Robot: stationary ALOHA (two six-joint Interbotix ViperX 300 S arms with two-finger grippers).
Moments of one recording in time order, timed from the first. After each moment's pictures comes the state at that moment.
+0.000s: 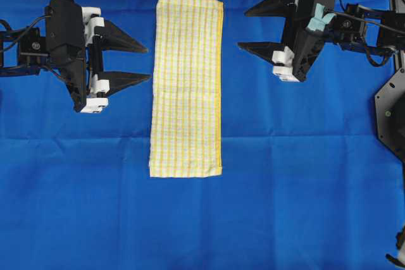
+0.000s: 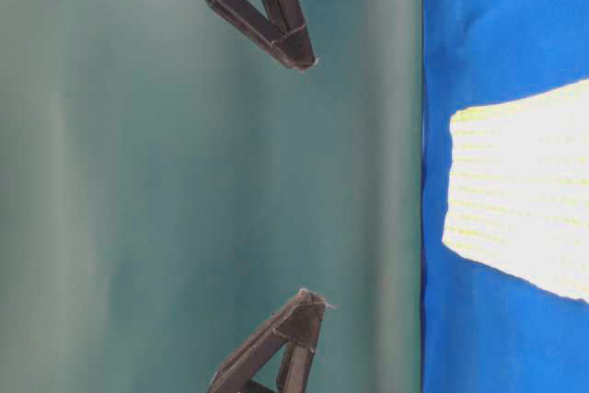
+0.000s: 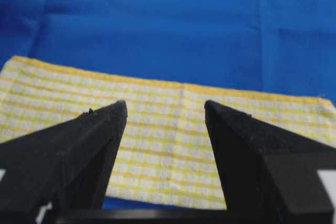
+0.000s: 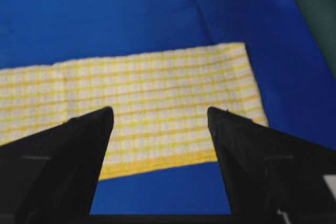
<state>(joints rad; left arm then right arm) 0.12 -0.33 0.92 -0.05 -0.19 0.05 -0.30 -0.37 0.88 -0.12 -0.06 0.18</state>
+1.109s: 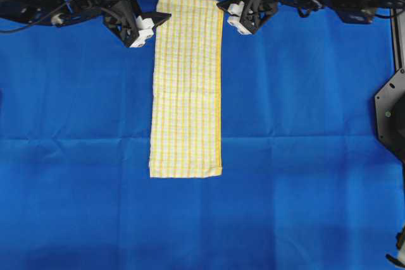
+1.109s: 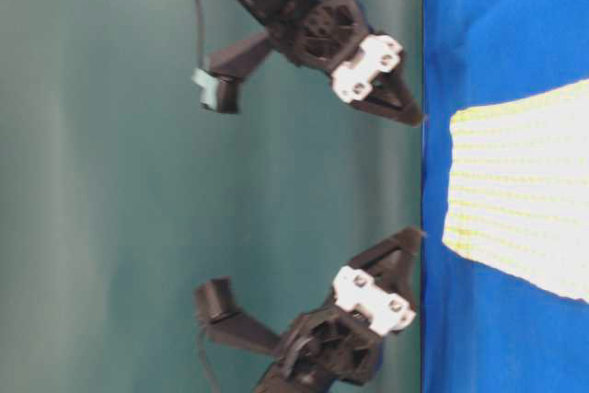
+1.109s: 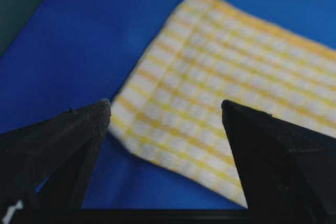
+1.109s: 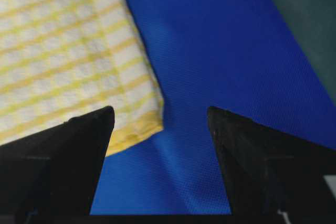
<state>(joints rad) 0.48 0.14 0.73 -0.05 -0.29 0.11 -0.56 0.15 0.60 -0.11 -0.02 0.18</state>
